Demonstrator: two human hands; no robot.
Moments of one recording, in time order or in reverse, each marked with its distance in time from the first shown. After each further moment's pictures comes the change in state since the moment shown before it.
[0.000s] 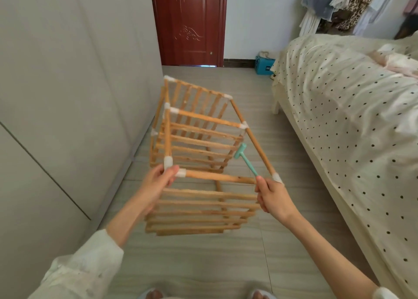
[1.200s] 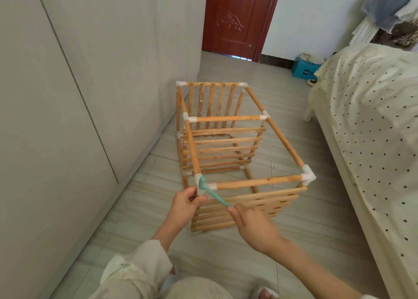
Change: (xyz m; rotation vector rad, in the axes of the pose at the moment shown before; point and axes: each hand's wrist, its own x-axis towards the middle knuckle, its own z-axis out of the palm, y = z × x) left_hand -0.044 -0.107 0.000 -0.120 0.066 -0.060; right_hand -0.053 -0.019 0.102 -0.577 -0.312 -0.387
